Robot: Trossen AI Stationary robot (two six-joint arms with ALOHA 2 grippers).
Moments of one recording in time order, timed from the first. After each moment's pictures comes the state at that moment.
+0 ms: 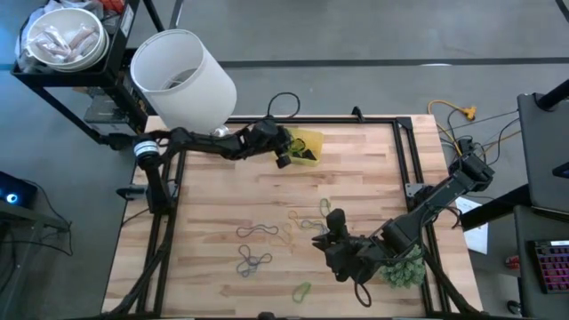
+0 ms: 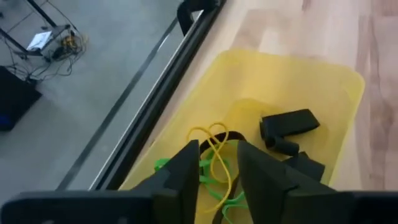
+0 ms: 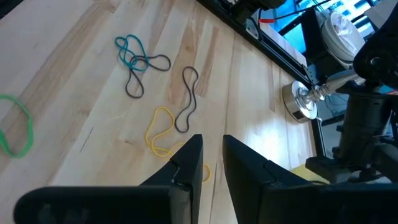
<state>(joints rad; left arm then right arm) 0.41 1.79 1.05 0.25 -0.16 0.24 0.65 1.60 1.25 -0.49 0.71 -0.06</state>
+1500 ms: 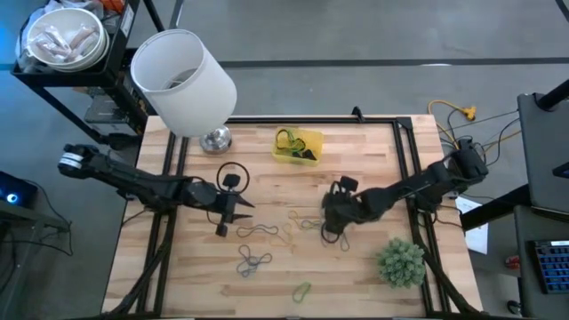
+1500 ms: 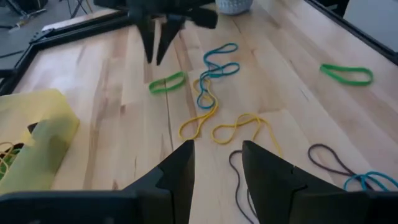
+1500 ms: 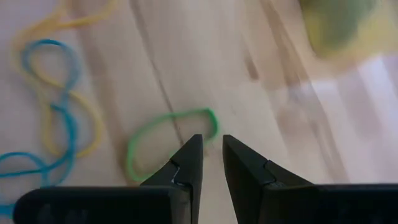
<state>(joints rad) -0.22 0.98 0.48 0.06 -0.11 0.13 0.26 1.60 0.84 -0.49 0.51 0.50</state>
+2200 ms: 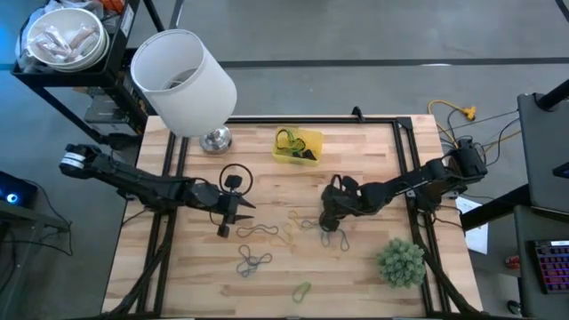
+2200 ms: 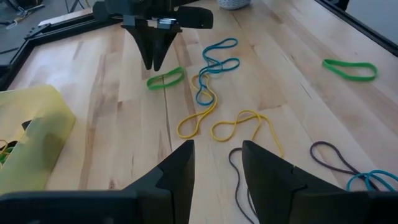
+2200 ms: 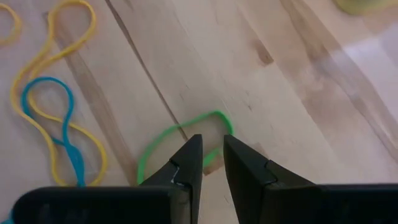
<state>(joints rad) -0.22 1.02 0.48 0.08 -0.11 0.12 0.18 1.60 0.78 -0.36 0.38 0.65</state>
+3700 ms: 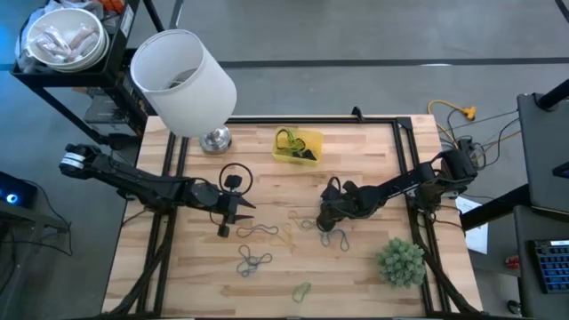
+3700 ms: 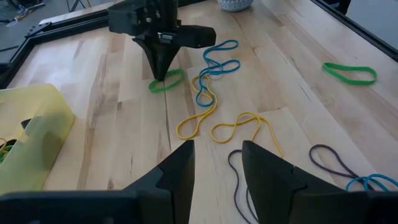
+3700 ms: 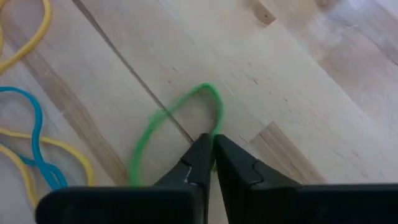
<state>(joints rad) -0.22 1.02 0.48 0.08 -0.11 0.11 0.18 1.72 0.78 -0.35 0.36 0.85</state>
